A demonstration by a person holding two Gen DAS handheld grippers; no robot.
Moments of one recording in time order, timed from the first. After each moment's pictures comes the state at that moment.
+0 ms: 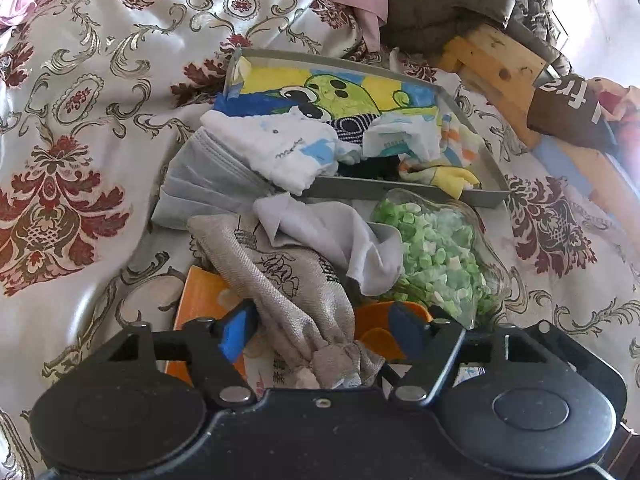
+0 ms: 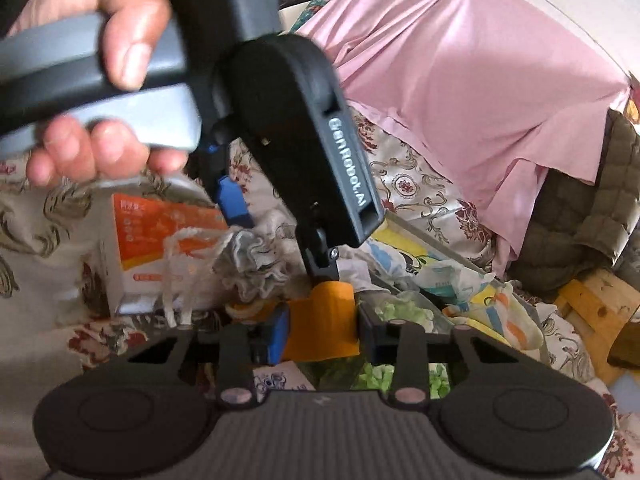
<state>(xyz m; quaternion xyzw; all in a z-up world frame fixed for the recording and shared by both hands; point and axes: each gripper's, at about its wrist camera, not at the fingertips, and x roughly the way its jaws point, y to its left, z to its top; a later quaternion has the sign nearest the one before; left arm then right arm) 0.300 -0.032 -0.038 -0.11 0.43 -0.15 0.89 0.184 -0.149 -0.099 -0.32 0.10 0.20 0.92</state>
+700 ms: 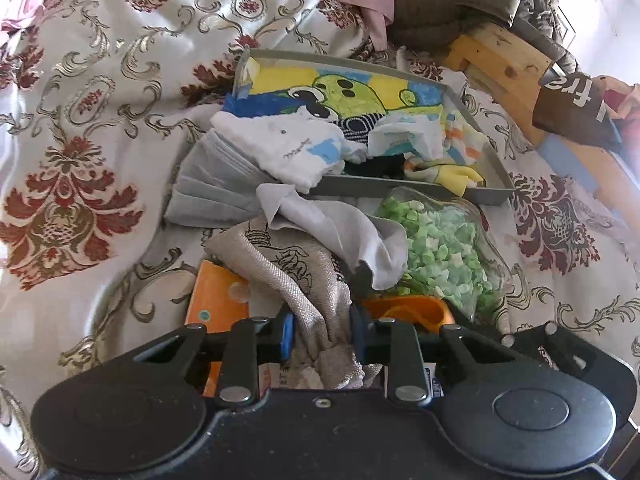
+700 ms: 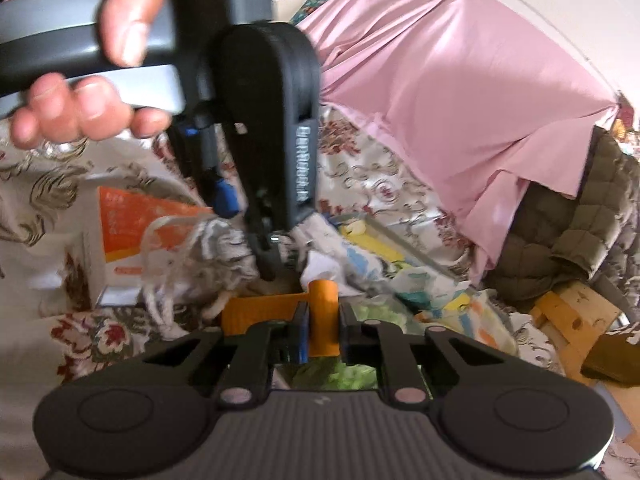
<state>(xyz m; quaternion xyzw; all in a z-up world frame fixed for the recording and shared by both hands) 0.291 -0.030 -0.027 -0.10 0.43 -0.13 0.89 0.177 -0.155 -0.088 -0.32 0.08 0.17 0.93</state>
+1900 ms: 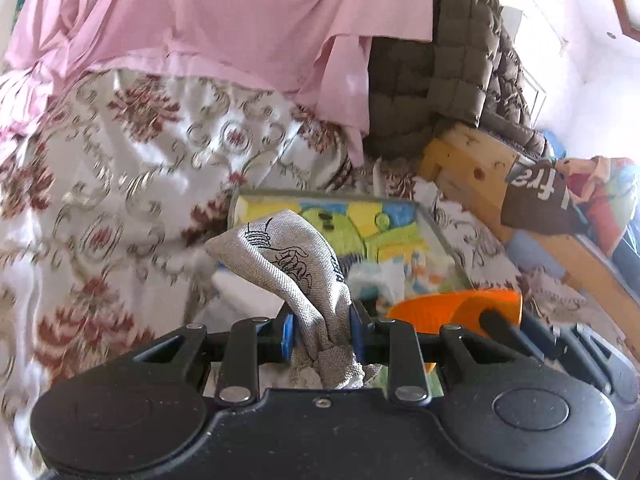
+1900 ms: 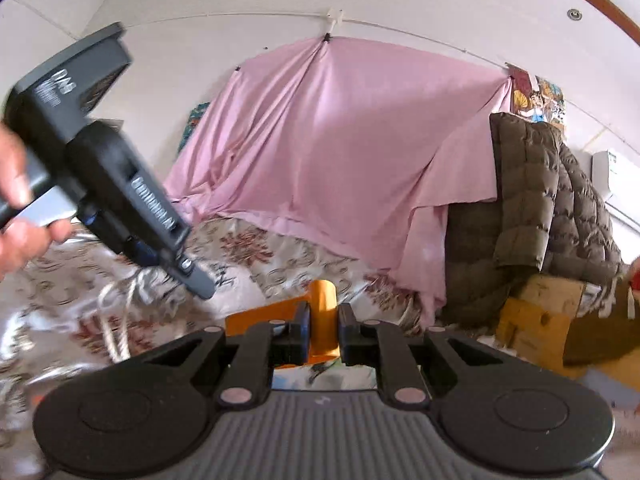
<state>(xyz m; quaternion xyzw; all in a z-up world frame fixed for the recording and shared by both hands) 0.302 -0.020 0.063 -0.10 0.29 -0.14 0.94 0.225 -0.219 0.007 -0.11 -0.02 0.14 0.98</state>
